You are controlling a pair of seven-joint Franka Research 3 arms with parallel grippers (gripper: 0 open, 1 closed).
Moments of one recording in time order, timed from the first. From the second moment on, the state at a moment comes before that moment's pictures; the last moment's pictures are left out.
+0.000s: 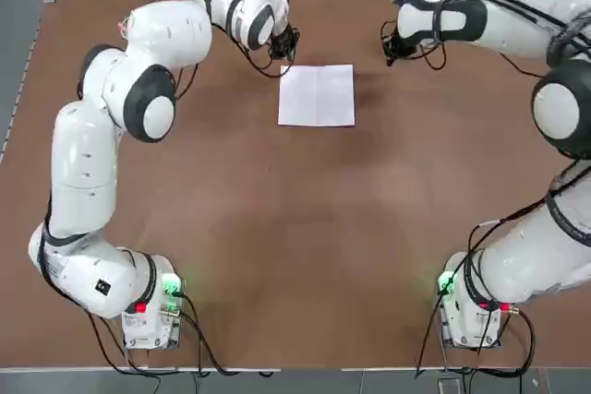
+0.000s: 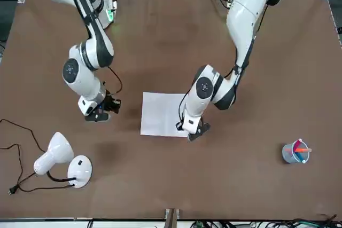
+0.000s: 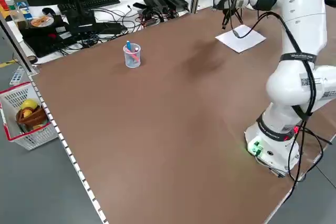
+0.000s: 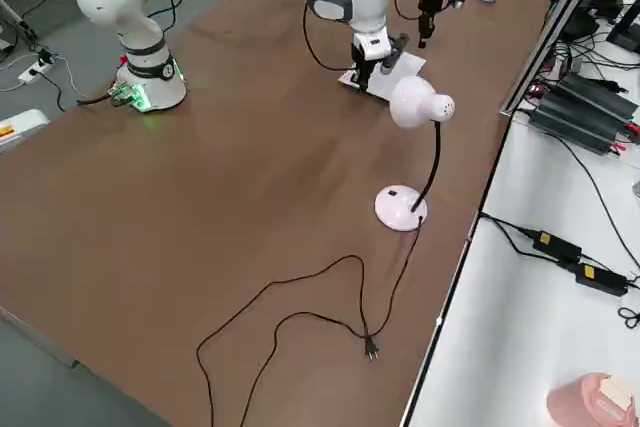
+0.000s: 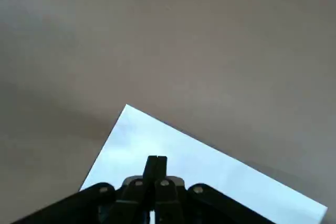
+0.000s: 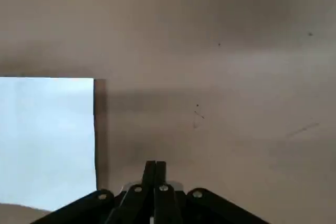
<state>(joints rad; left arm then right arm) -0.47 0.82 -0.19 -1.43 0.06 2.45 -1.11 0.20 0.34 0.12 -2.05 0.18 2.46 0.19</state>
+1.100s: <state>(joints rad) -0.48 0.89 -0.18 -1.44 0.14 2.45 -1.11 0.28 0.51 0.13 -1.98 0.34 2.50 0.19</state>
